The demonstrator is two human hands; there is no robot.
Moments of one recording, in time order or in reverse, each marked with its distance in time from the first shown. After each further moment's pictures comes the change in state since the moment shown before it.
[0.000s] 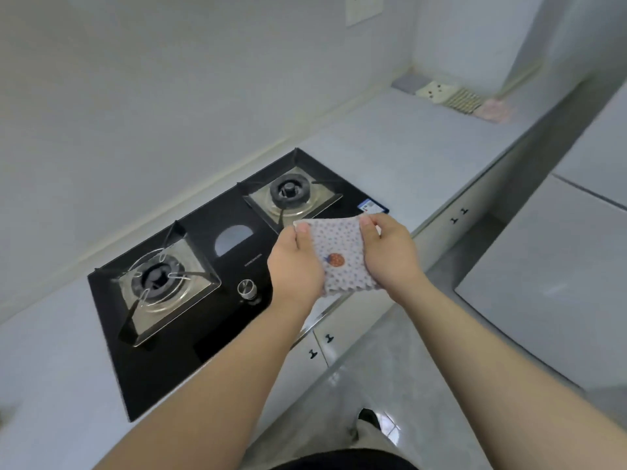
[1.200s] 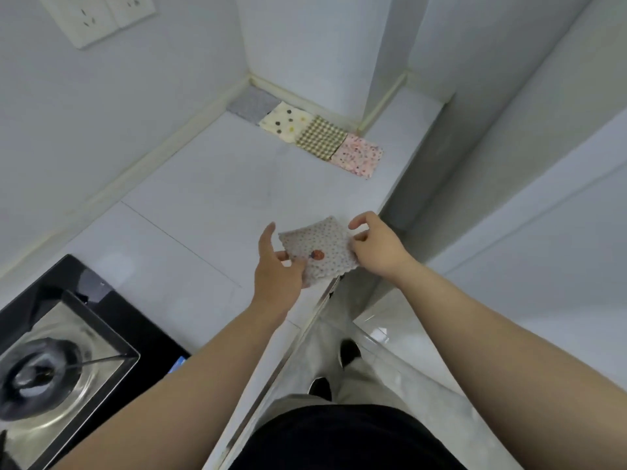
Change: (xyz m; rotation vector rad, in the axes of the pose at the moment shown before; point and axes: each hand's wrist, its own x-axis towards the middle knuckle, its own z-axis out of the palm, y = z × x) left_hand 0.235 0.105 0.473 -0.116 -0.527 -0.254; right_hand 0.448 0.167 -0.271 -0.101 -0.124 0.371
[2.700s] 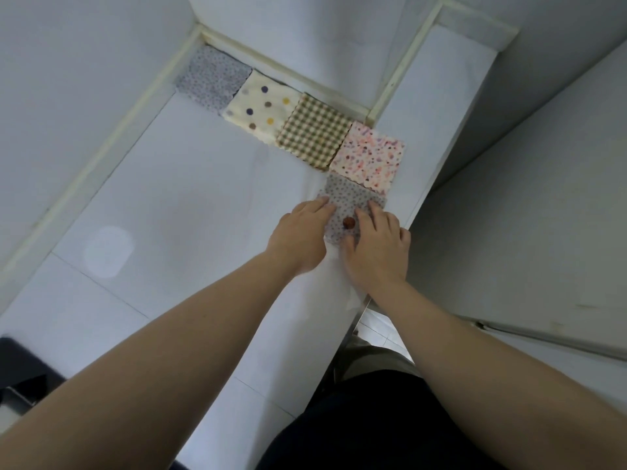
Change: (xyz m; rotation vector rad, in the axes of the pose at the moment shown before) left_hand 0.229 0.059 0.086 1.182 -0.465 0.421; right_hand 0.194 0.050 0.027 -0.692 0.350 -0.054
